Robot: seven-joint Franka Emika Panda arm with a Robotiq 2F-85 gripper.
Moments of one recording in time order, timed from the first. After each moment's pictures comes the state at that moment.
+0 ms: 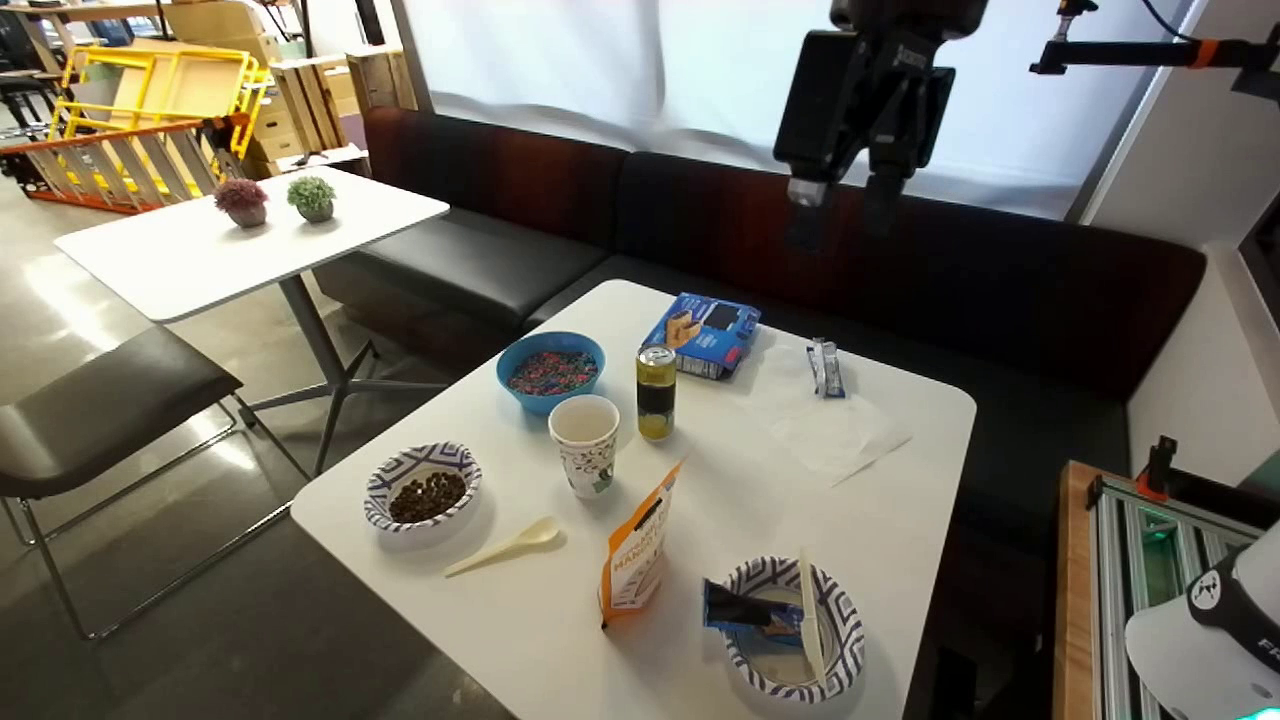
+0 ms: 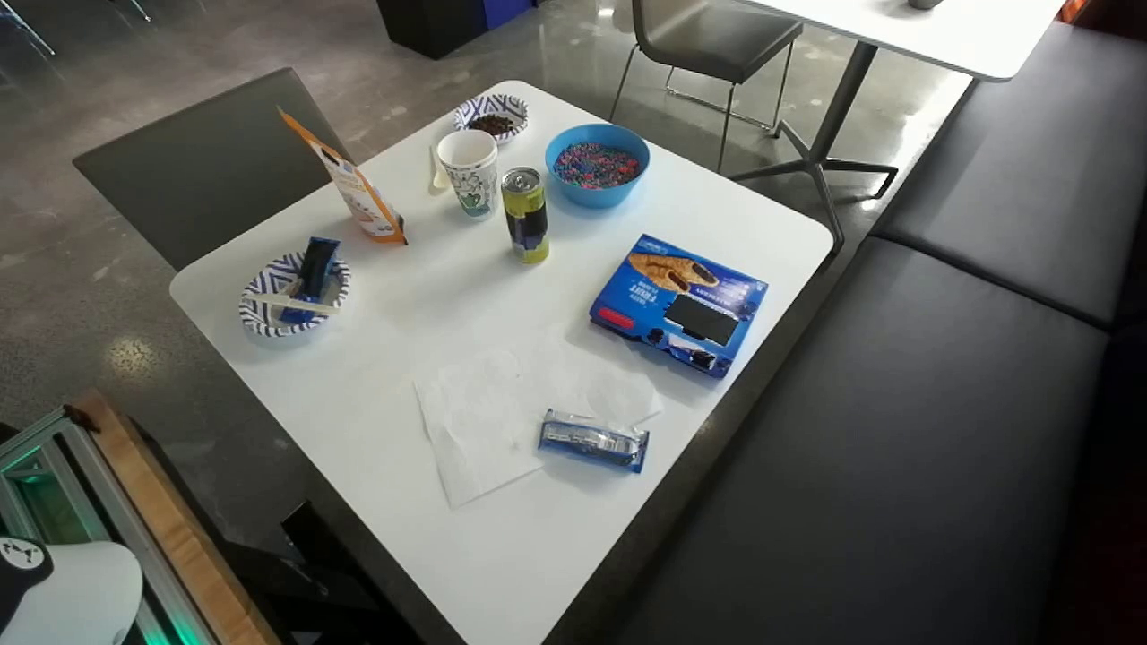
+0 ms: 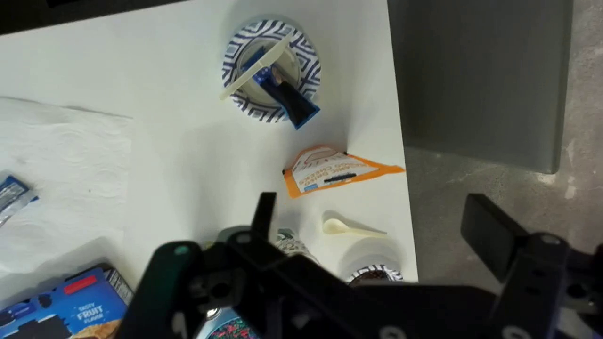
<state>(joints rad) 0.06 -0.48 0.14 -2.18 0.27 1.77 0.36</state>
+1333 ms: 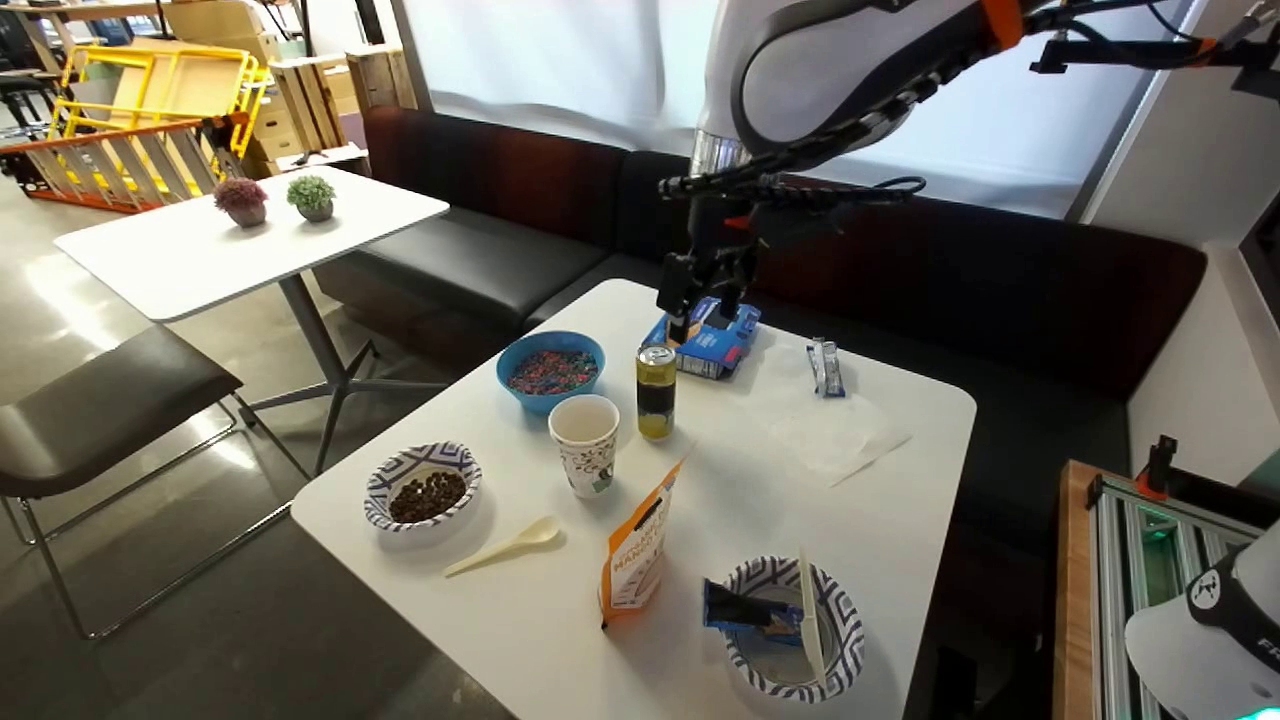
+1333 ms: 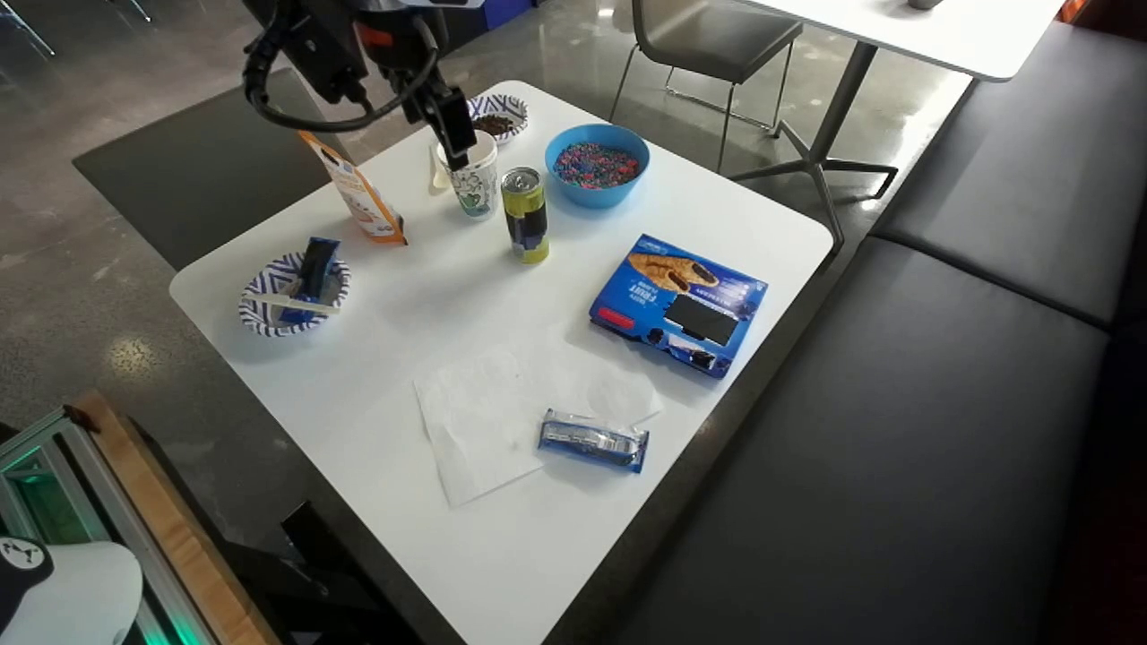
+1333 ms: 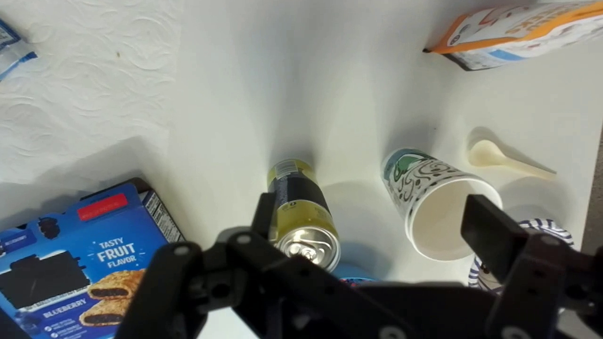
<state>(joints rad) -0.01 0.04 0.01 -2.17 0.13 2.29 0.09</state>
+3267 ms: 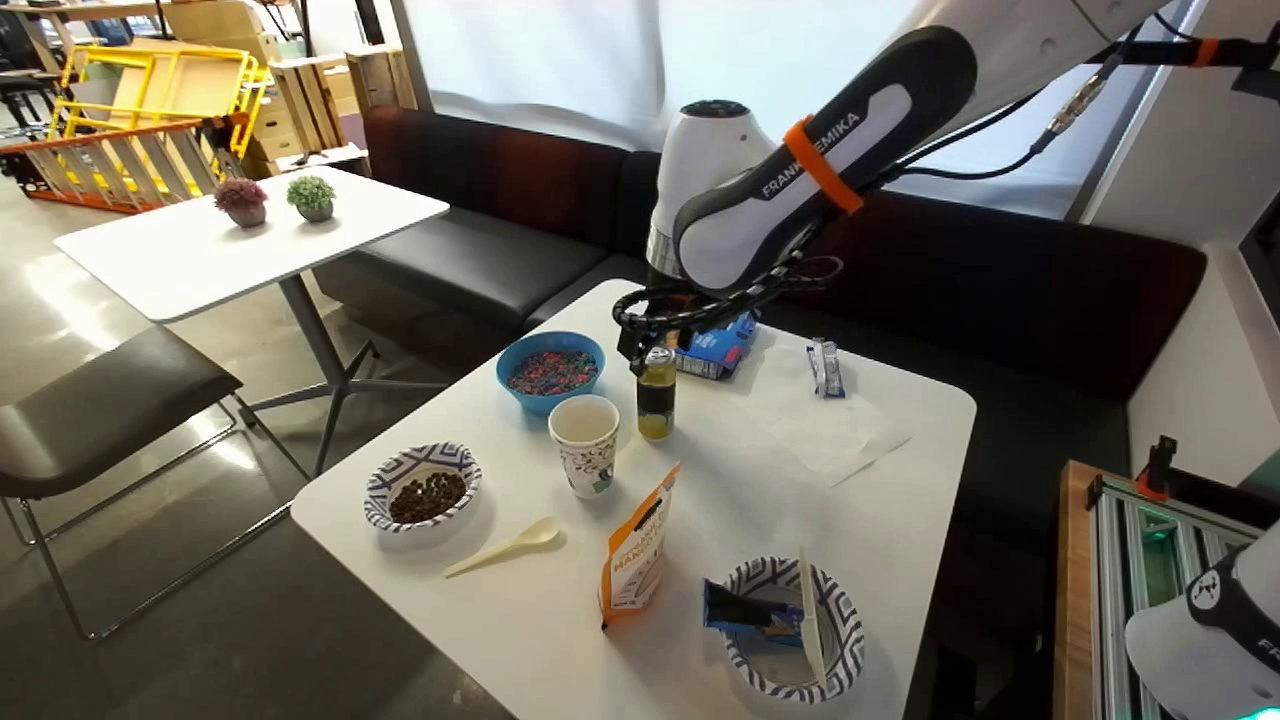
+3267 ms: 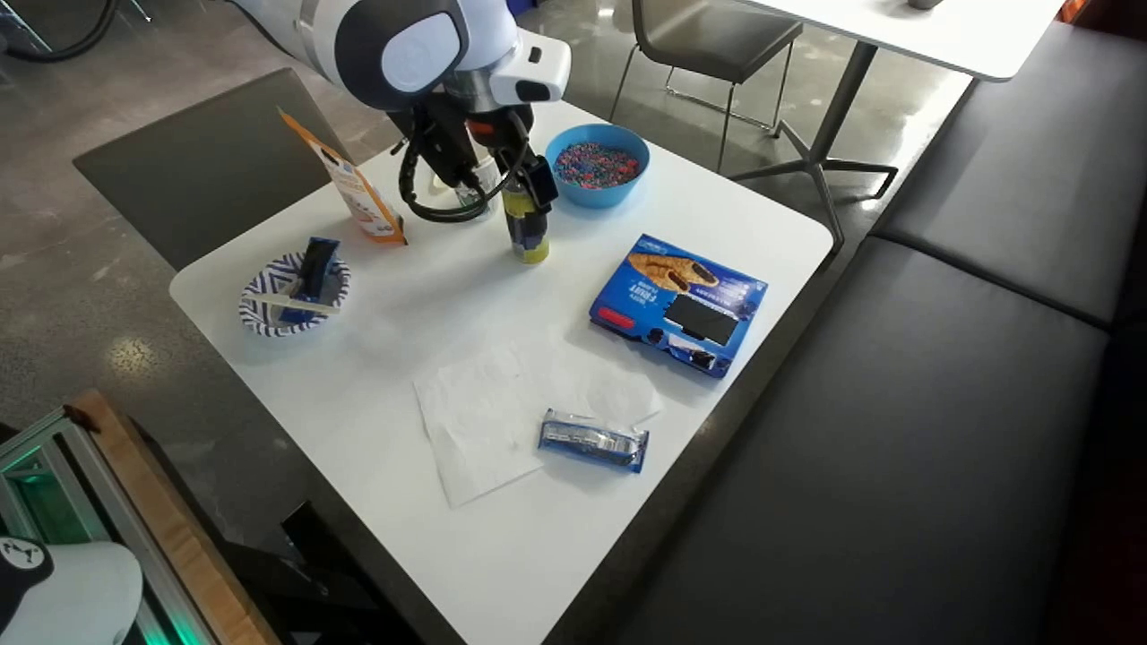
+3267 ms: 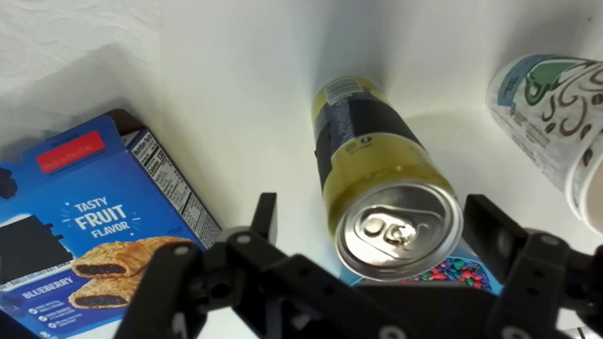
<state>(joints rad) 0.01 0.38 -0.04 -2.03 0.02 2.61 0.19</state>
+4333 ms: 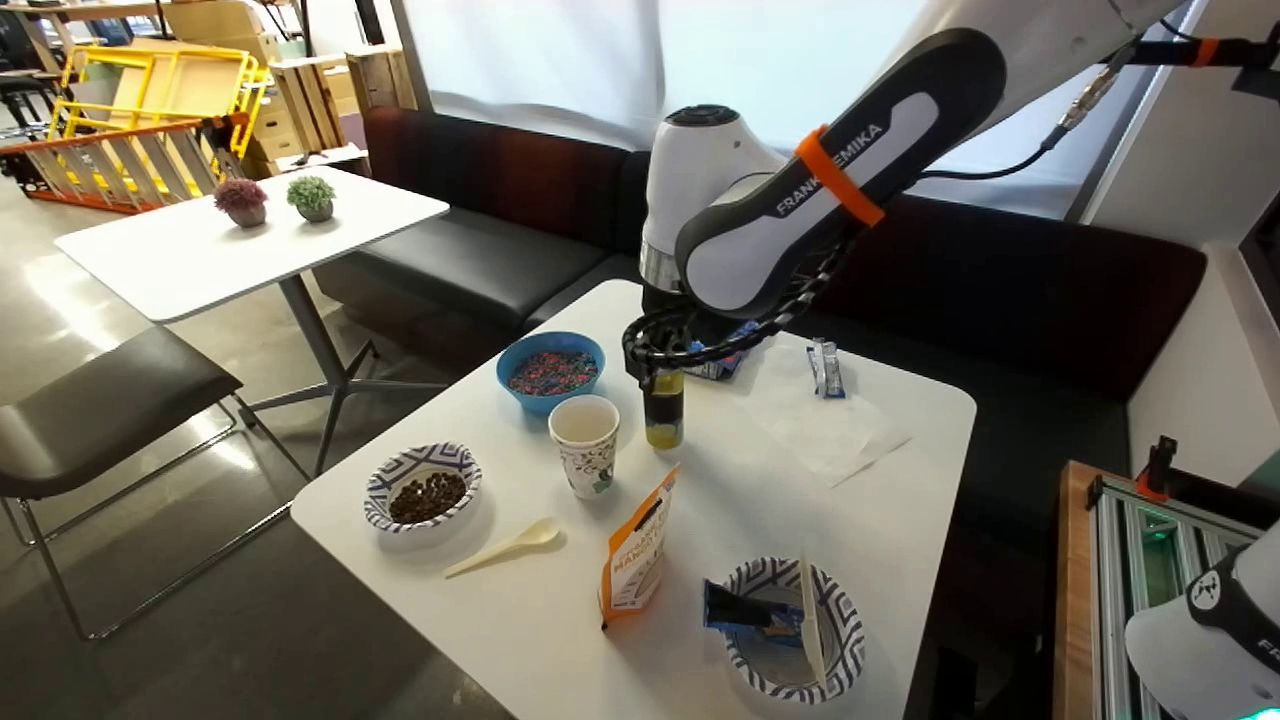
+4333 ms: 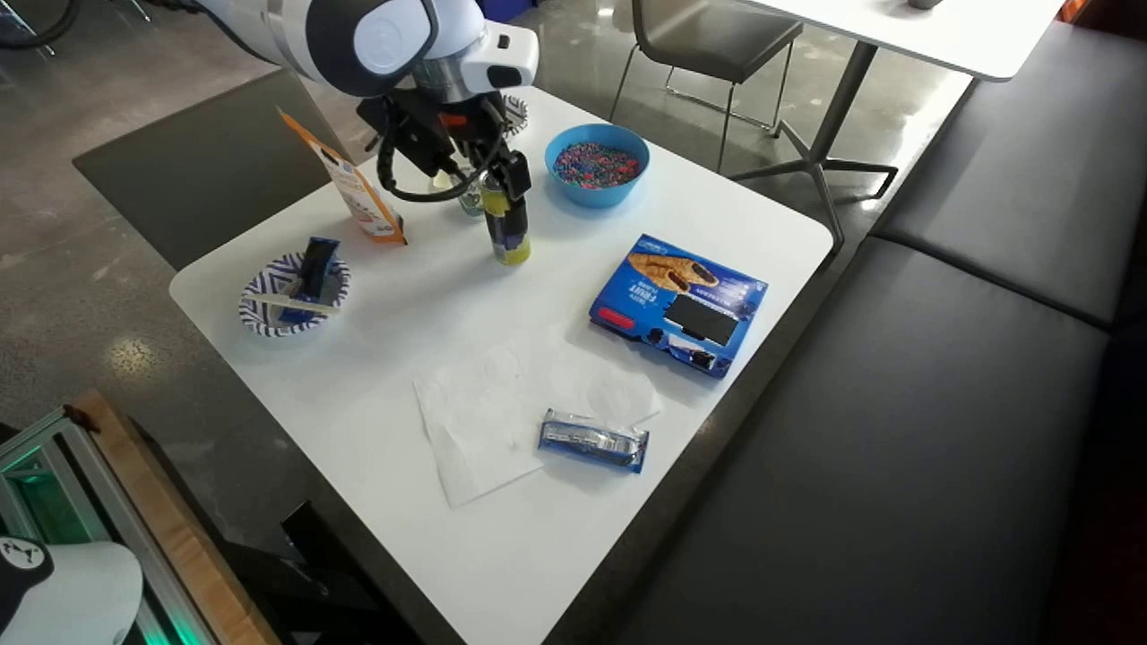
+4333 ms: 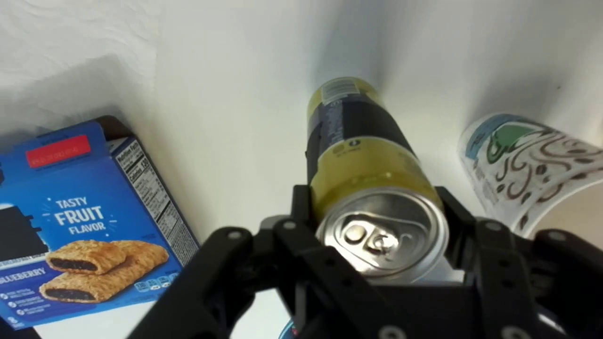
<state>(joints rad) 0.07 0.33 -0.05 -2.08 -0.06 2.57 0.19</state>
